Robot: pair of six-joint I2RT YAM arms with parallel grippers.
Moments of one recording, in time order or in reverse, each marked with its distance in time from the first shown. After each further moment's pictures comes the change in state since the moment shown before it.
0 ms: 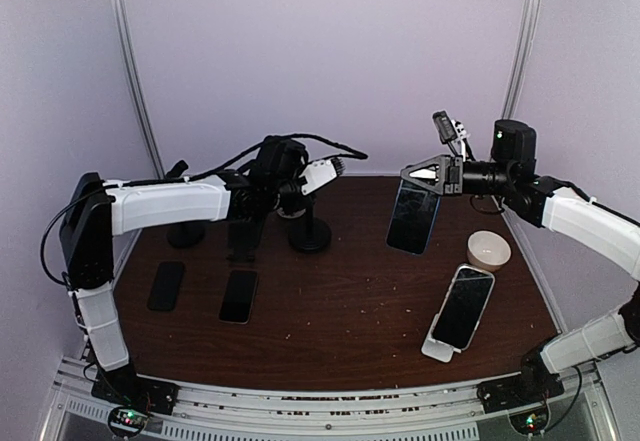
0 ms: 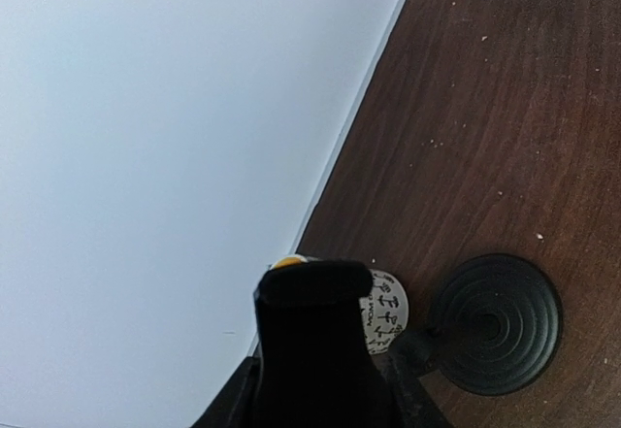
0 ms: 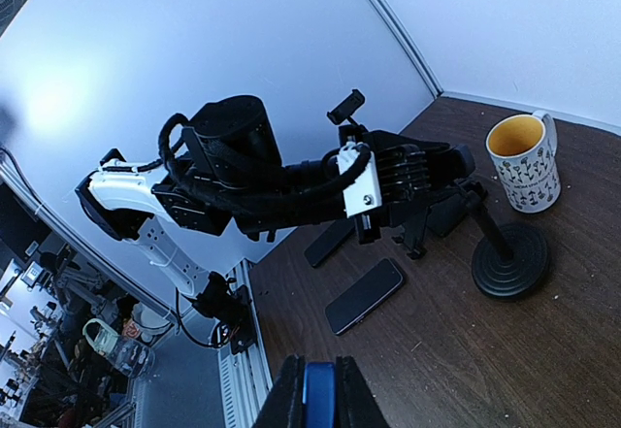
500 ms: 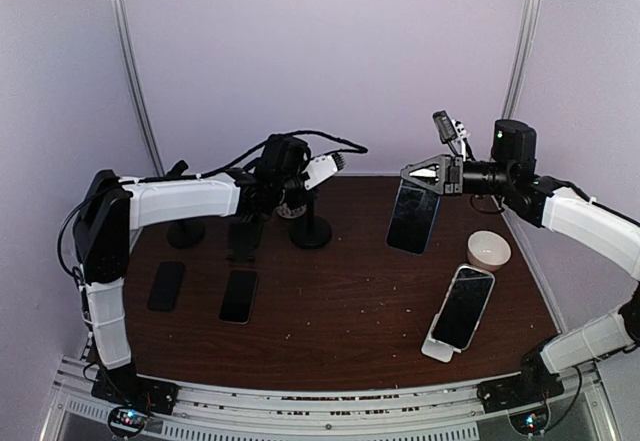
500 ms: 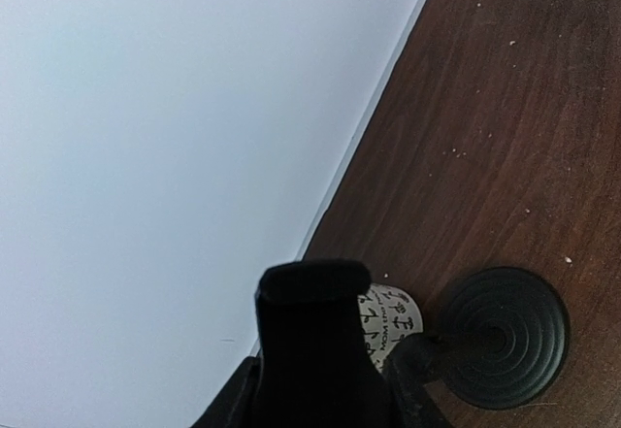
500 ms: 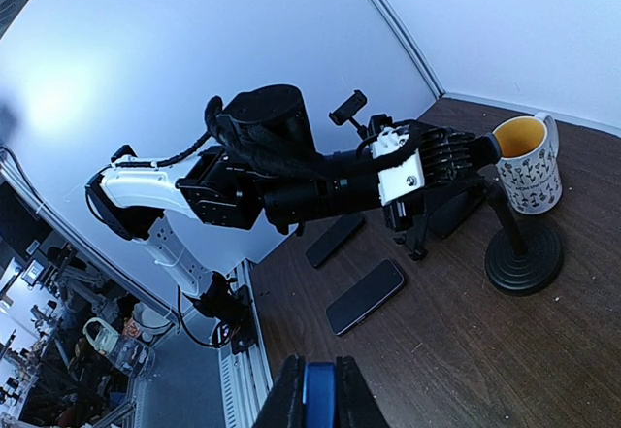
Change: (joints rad) left arm 0.033 0.098 0.078 0.042 0.016 -0.002; right arm 0.000 0.000 -0.001 0.006 -0.005 0.001
